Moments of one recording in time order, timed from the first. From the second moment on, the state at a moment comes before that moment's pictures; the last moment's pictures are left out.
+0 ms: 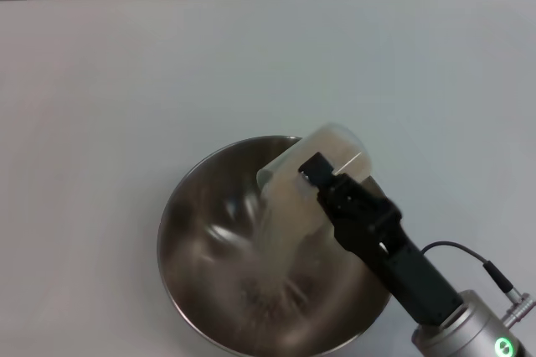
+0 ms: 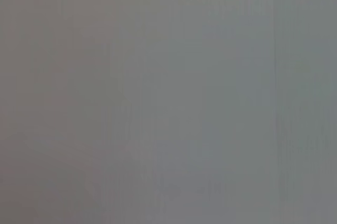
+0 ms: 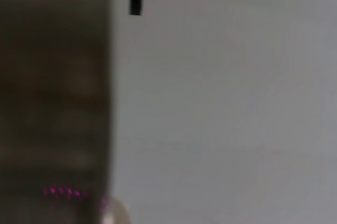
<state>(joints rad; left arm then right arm) -0.19 -2.08 -1.33 -0.20 2.57 1.37 -0.14 0.22 2.09 -0.03 0.65 -2.08 -1.53 -1.99</state>
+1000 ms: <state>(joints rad) -0.17 -2.08 -1.33 -0.20 2.57 1.37 -0.14 0.23 2.09 -0.05 0.66 -2.09 -1.47 -2.21</state>
